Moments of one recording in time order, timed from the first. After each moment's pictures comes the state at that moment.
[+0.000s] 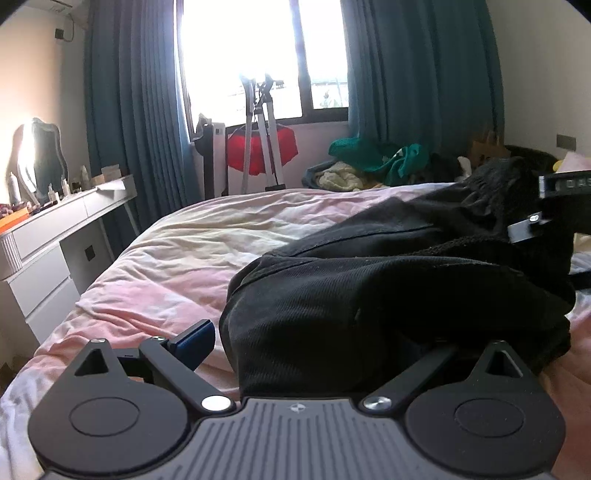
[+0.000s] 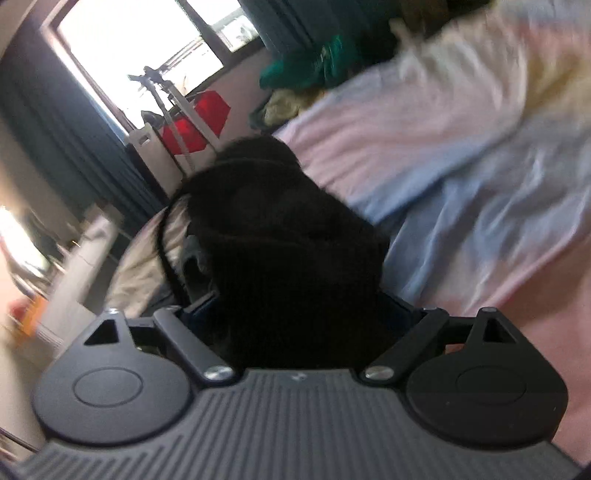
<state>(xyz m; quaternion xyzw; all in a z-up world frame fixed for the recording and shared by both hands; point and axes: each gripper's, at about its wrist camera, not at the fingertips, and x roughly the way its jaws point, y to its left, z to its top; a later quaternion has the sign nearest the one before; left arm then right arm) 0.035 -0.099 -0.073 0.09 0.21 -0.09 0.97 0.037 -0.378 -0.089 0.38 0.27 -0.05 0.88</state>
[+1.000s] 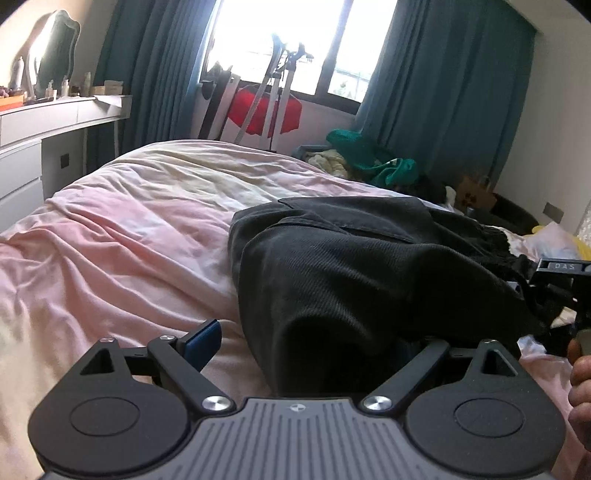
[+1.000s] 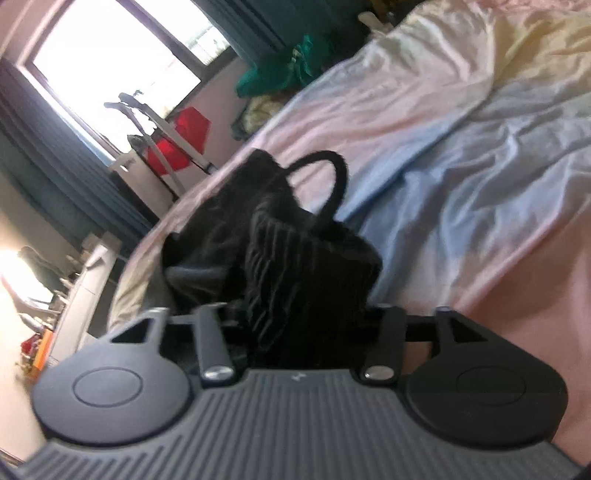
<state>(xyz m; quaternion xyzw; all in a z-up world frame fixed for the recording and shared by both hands) 0.023 -0.048 -0.084 -0.07 0.28 -0.13 0.95 0.024 -0.404 -0.112 0.38 0.28 -0.10 0.88</state>
